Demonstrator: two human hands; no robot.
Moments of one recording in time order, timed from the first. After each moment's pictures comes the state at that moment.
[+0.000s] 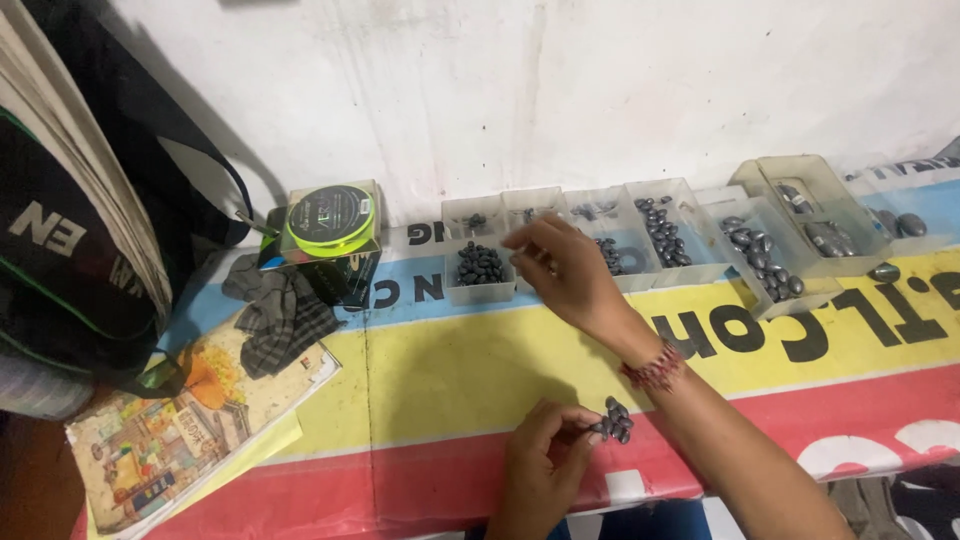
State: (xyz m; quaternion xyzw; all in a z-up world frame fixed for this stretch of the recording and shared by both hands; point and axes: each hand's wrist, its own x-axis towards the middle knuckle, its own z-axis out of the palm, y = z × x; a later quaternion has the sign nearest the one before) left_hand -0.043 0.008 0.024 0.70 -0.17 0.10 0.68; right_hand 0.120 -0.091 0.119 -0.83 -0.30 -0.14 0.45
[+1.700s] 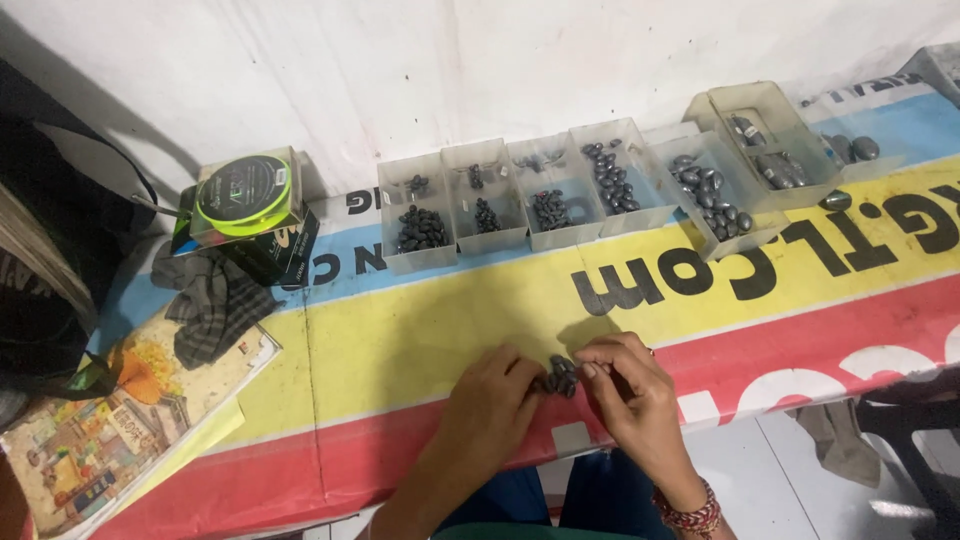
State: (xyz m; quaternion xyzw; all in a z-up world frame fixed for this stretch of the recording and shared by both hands) left_hand -0.013 0.010 0.021 0.90 -0.29 0.03 0.33; right_hand -0.042 -0.184 0.030 -0.83 -0.10 -0.20 0.51
